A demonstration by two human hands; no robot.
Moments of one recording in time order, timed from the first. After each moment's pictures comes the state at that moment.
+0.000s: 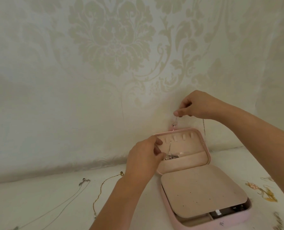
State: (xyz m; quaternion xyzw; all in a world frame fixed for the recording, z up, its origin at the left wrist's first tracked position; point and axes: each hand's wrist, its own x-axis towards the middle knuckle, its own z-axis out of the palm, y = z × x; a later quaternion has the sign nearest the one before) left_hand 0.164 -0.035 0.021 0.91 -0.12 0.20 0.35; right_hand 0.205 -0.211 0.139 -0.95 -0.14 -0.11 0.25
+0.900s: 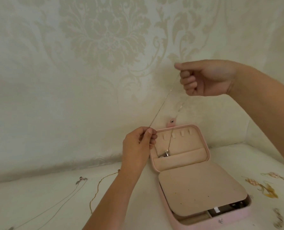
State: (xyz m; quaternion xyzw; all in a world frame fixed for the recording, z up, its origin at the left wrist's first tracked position) left_hand 0.172 -0.036 0.024 0.72 -0.10 0.21 0.66; right_hand 0.200 -0.223 0.191 -0.74 -0.18 0.12 0.64
